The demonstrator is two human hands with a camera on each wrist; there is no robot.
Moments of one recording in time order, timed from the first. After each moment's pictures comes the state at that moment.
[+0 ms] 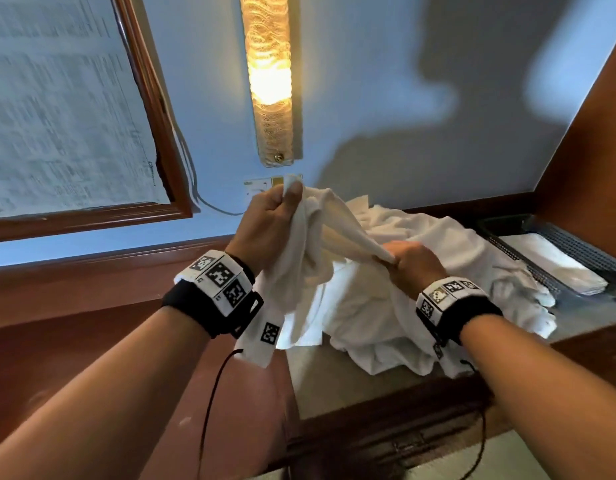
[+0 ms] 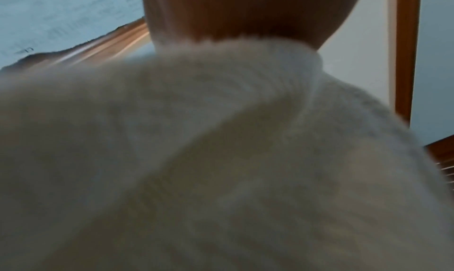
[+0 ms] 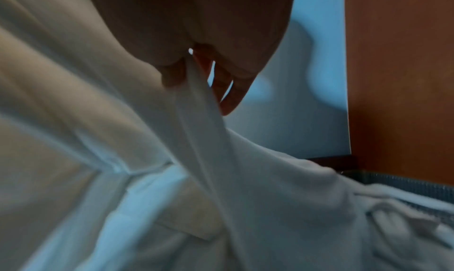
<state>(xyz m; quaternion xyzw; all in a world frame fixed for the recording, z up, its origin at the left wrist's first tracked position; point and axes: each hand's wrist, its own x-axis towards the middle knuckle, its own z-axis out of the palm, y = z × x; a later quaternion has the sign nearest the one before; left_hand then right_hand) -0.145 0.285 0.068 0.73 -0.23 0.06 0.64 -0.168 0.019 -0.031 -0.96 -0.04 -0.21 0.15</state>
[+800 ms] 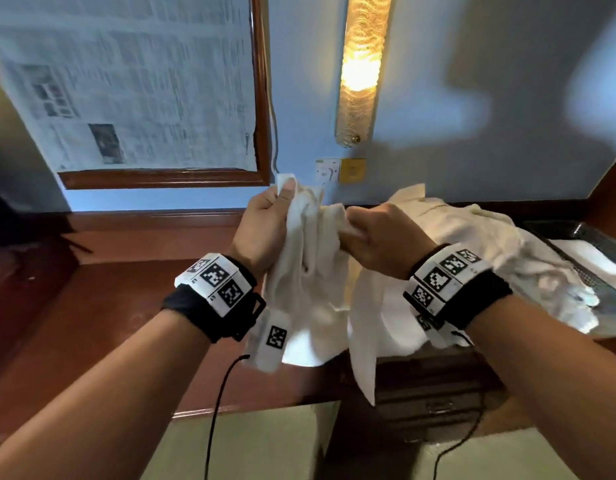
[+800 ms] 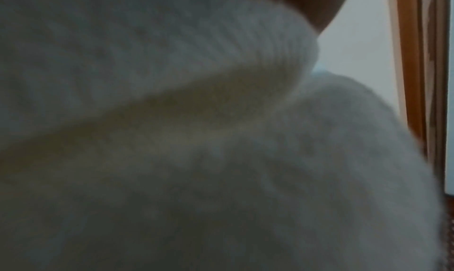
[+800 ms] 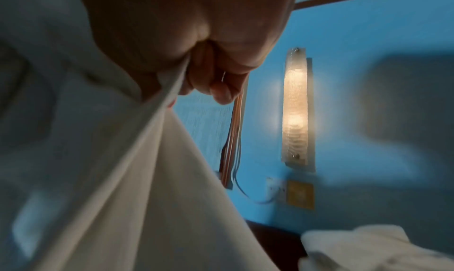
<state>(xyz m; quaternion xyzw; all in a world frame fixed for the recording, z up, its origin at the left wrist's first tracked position) -0.251 0.457 0.052 0.68 -0.16 0.07 0.72 -0.271 0.261 0.060 -0.93 -0.26 -0.21 0.14</state>
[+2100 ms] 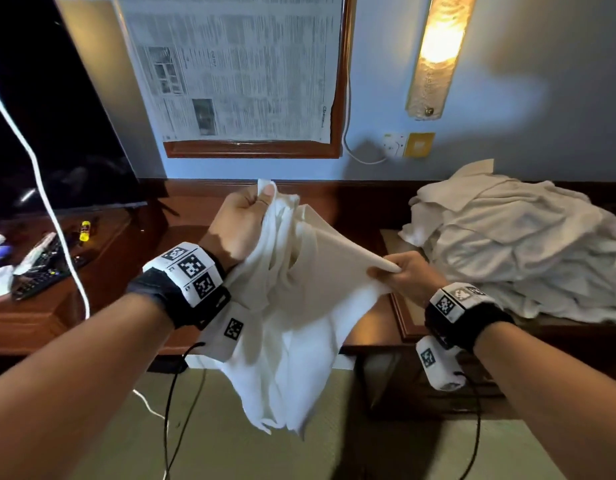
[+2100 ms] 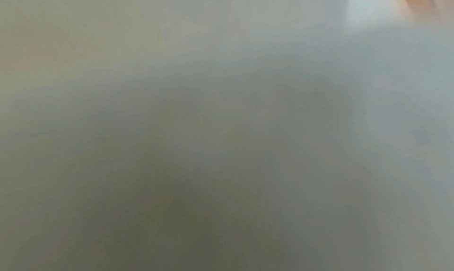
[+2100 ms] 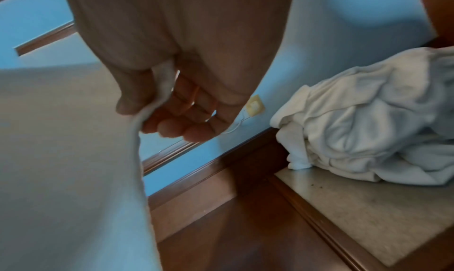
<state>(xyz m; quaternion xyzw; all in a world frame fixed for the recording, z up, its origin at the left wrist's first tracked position) -0.345 0.649 0.029 0.76 -0.10 0.08 0.64 -0.328 0.354 -0.076 -0.86 -0.07 0.00 0.50</state>
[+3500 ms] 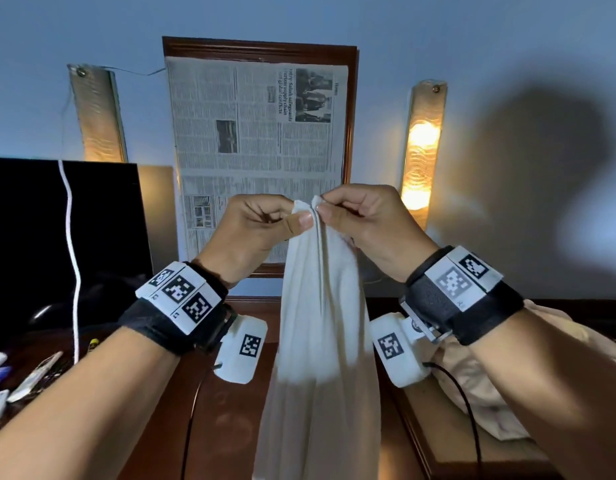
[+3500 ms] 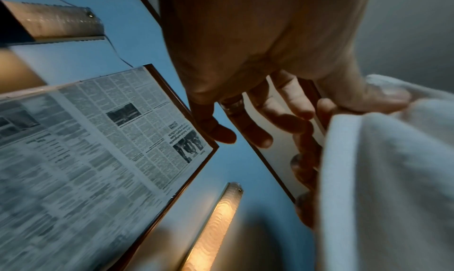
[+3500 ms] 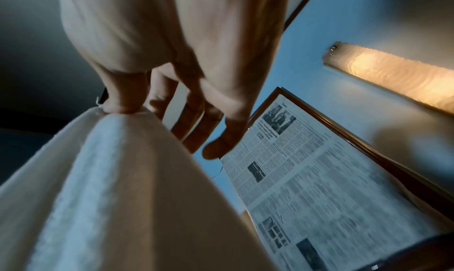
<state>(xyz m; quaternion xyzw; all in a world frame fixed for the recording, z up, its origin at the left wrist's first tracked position) -0.365 0.687 0.191 0.62 -0.43 0.22 0.62 -0.380 0.494 0.213 -0.71 -0.40 -0.20 0.54</state>
